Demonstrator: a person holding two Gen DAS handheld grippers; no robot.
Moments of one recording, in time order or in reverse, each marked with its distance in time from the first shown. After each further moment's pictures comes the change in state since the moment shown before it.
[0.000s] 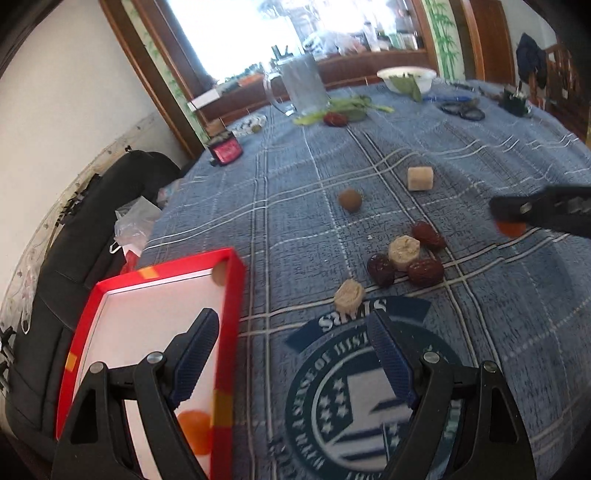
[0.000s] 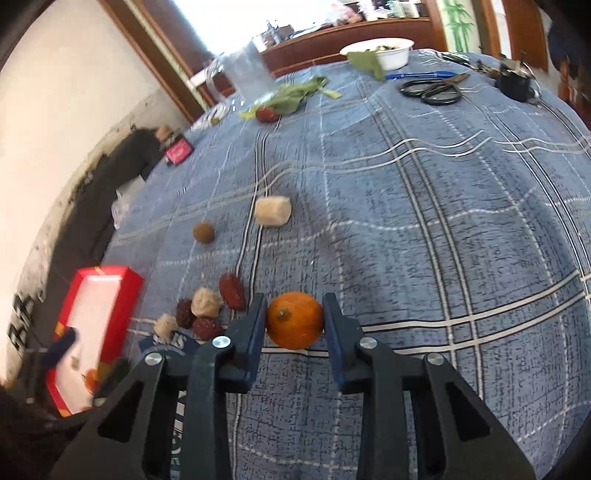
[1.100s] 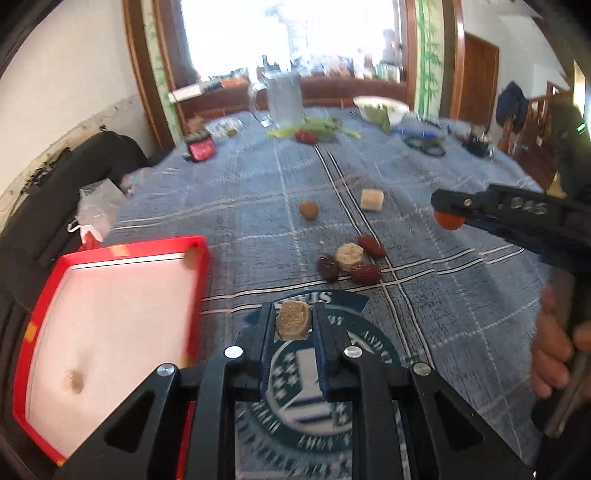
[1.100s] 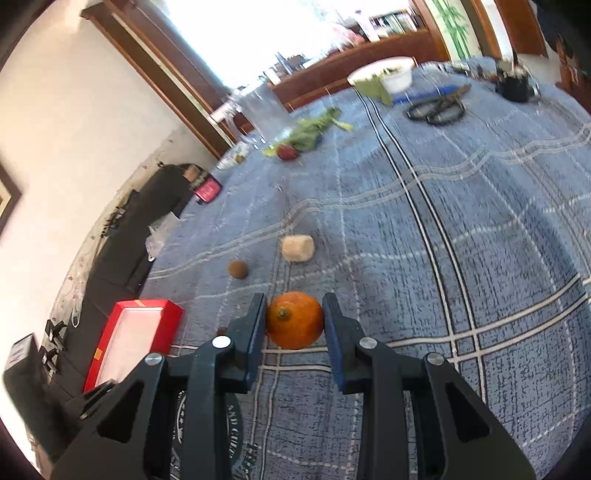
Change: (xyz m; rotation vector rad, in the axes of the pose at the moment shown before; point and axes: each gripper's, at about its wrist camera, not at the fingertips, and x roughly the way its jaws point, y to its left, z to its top) left arm -0.048 0.022 -0.020 -0.140 -0.079 -0.226; right arm -0.021 0.002 0.004 0.000 -0.129 0.124
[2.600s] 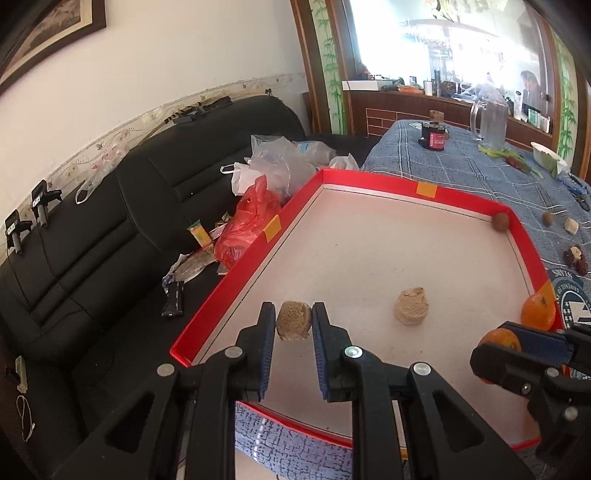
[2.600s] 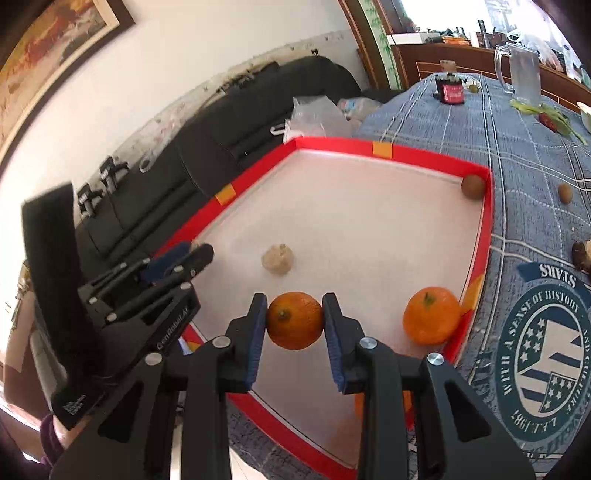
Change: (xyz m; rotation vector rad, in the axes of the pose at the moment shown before) left arm -0.030 0.220 -0.098 -0.291 -0.022 0.414; right arm 0.074 0.269 -0.167 -0.463 0.313 0.233
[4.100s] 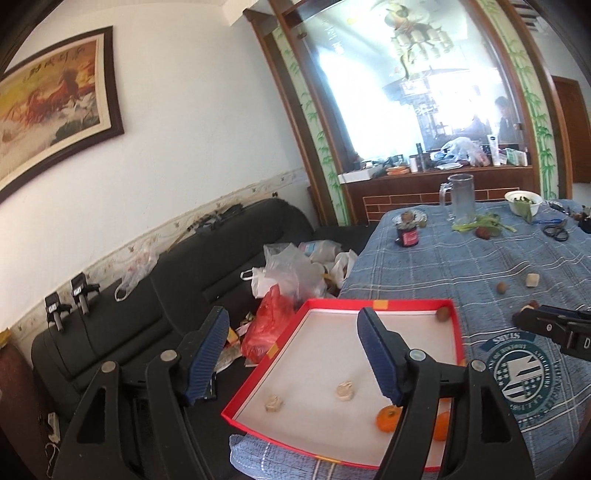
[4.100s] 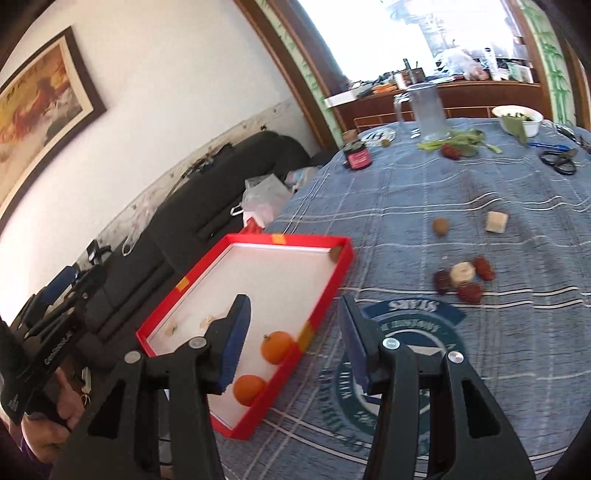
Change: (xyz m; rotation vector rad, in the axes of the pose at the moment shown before) left arm -0.133 -0.058 0.043 0.107 -0.359 0.101; right arm -0.132 -0.097 -0.005 0.168 -0.310 -0.070
